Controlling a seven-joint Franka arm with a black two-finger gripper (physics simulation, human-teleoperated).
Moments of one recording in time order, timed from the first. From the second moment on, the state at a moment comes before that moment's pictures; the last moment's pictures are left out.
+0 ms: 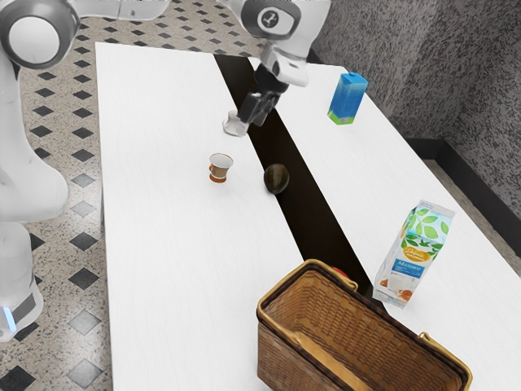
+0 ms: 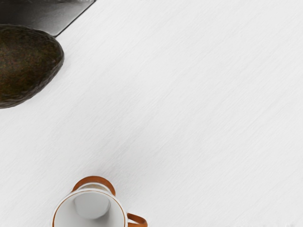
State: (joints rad) arm -1.55 -0.16 1.62 -1.61 0.17 1.41 0.80
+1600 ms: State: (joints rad) arm -1.36 -0.33 1.25 -1.81 0.20 1.52 -0.81
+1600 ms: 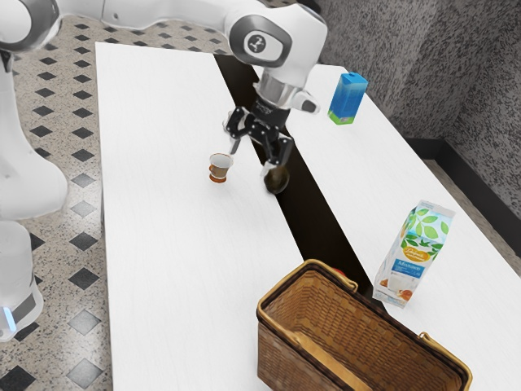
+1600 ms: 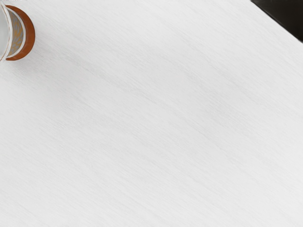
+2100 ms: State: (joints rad) arm -1.61 -0.72 1.36 -1.80 0.63 1.54 -1.05
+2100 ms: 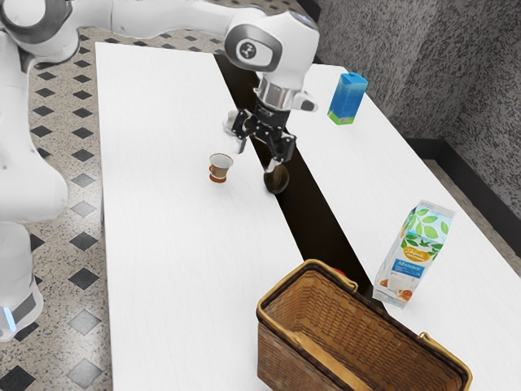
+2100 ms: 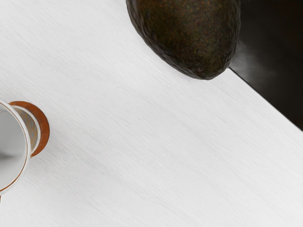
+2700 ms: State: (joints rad) arm -1.73 -0.83 1.48 -1.80 0.83 1.66 -1.15
